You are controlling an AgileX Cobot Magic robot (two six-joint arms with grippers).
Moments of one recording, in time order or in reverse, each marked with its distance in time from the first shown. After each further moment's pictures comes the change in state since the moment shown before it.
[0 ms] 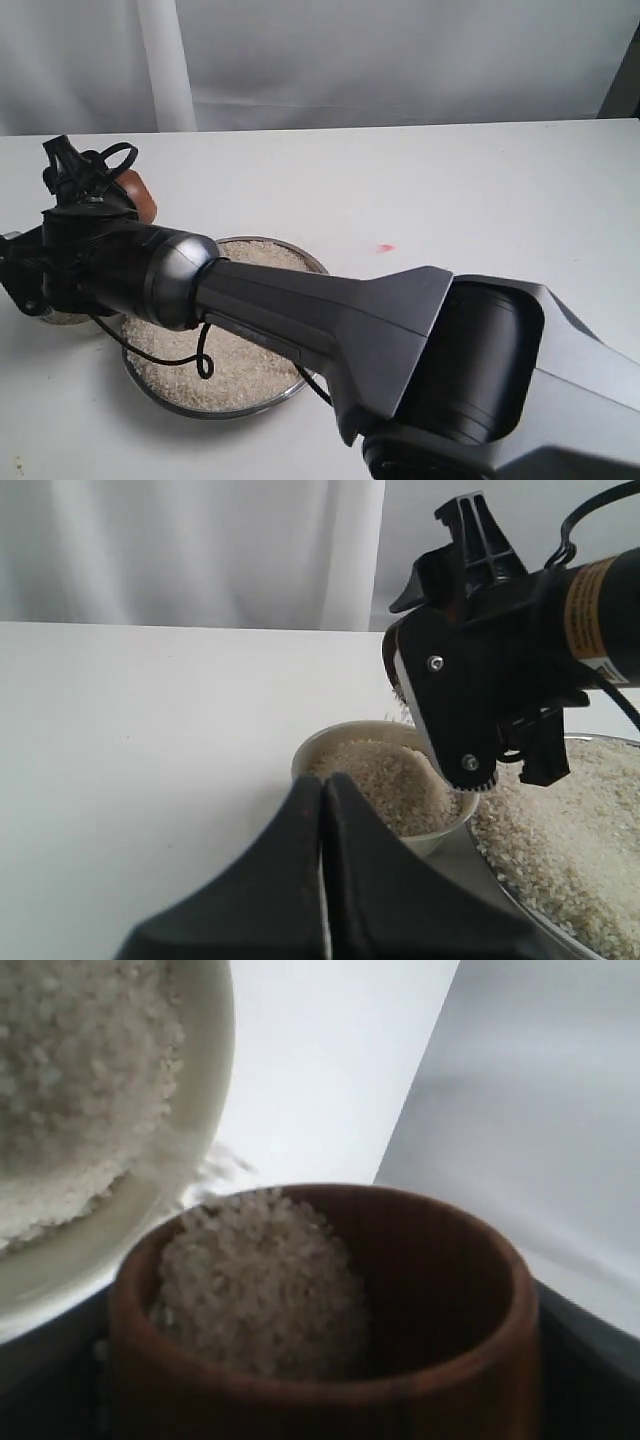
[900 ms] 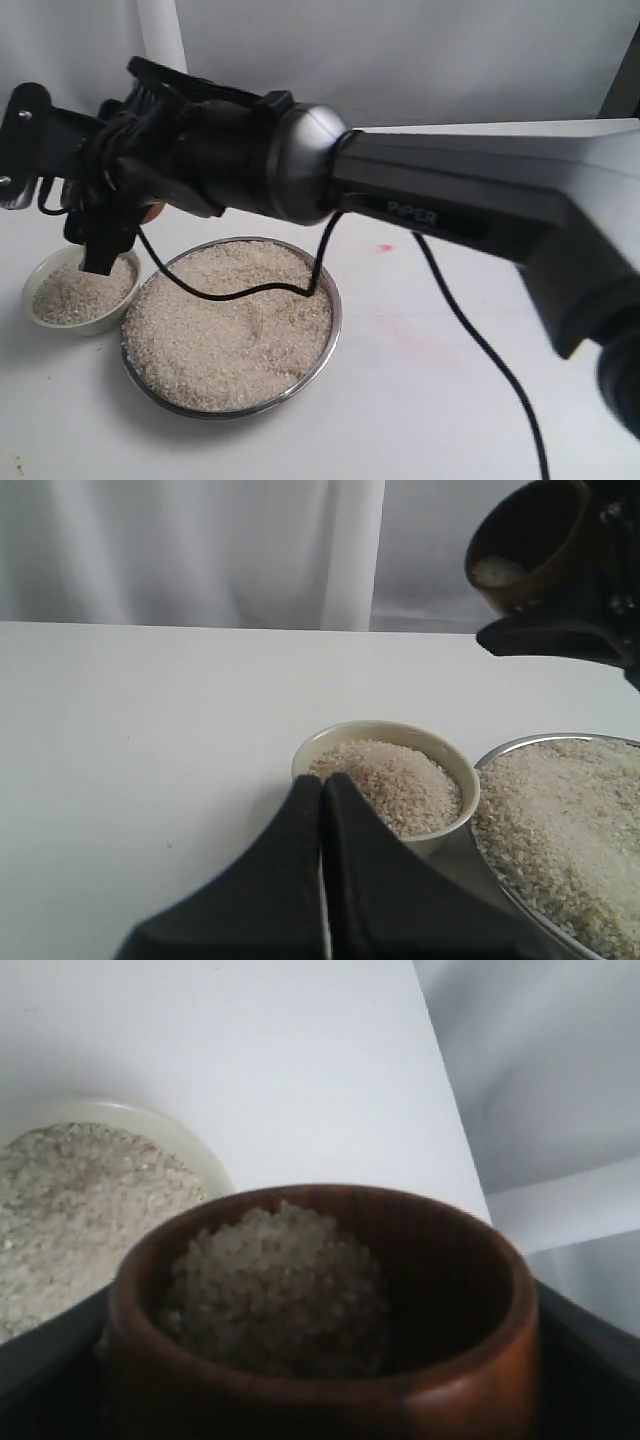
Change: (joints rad) left arm 0.000 0.000 0.000 0.000 0.000 0.000; right arm -0.103 -0.364 0.391 0.603 -0.258 0.176
